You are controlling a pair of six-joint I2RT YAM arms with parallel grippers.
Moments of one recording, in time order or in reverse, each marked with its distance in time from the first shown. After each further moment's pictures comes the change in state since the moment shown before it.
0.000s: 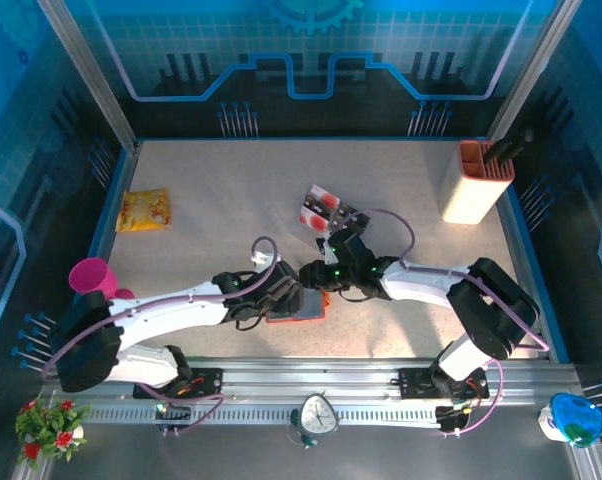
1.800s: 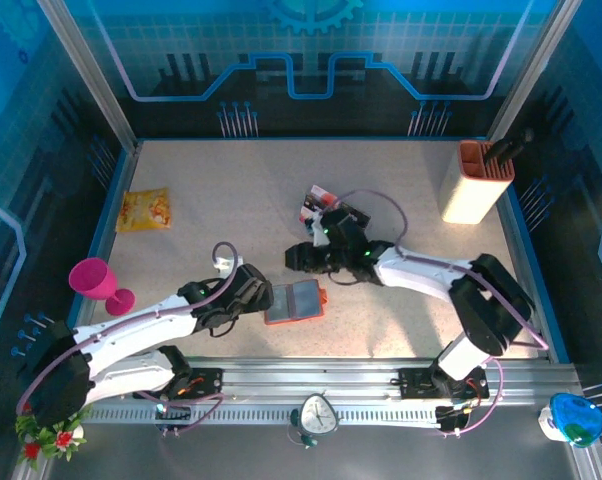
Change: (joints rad) left arm 0.143 -0.208 -0.191 -0.021 -0.027 -0.051; right arm -0.042 0.002 0.191 -0.092 -0.029 -0.068
